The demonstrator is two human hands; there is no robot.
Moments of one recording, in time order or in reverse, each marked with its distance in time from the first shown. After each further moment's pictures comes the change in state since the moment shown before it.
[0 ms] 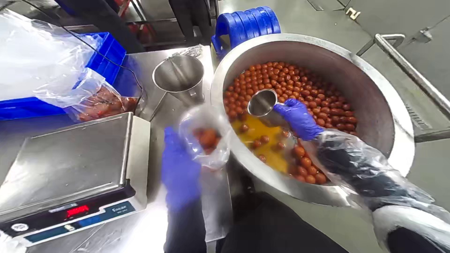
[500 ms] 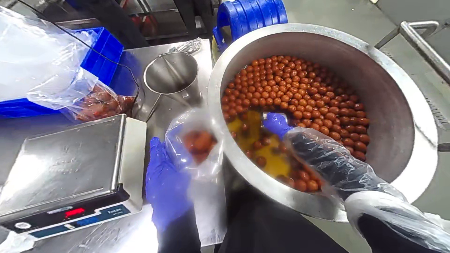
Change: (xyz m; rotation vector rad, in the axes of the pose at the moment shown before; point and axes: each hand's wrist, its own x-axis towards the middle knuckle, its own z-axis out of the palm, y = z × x) left_hand 0.000 -0.003 0.016 0.035 0.095 0.084; right_hand 0.055 0.059 0.047 -0.849 -0.437 0.159
